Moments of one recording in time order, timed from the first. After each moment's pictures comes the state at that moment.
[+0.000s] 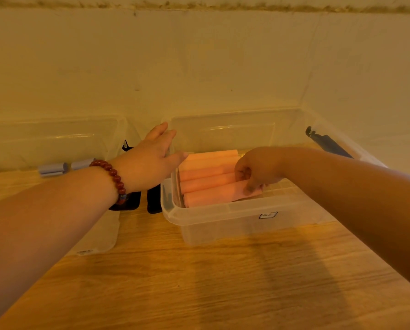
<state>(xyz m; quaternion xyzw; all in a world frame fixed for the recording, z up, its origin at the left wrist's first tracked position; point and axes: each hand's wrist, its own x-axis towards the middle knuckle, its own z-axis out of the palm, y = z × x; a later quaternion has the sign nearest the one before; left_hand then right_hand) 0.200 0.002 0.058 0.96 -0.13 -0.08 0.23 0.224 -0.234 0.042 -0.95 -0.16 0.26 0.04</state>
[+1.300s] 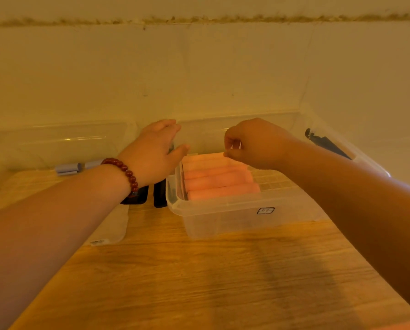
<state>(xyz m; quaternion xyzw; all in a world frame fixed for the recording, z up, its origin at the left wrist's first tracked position) 0.191 0.001 0.065 0.97 -0.15 0.05 0.17 0.204 -0.219 0.075 -0.97 -0.21 -0.04 0.06</state>
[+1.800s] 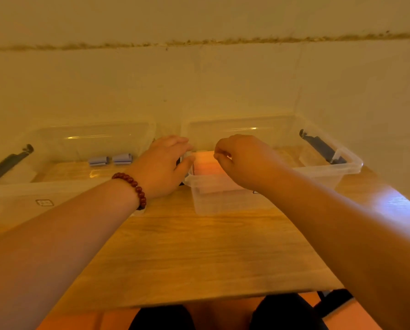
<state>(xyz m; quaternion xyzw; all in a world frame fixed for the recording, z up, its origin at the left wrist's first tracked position) 0.104 0.008 0.071 0.97 -0.18 0.08 0.13 0.105 -0.183 0.078 -0.97 -0.19 -0.12 0.11</state>
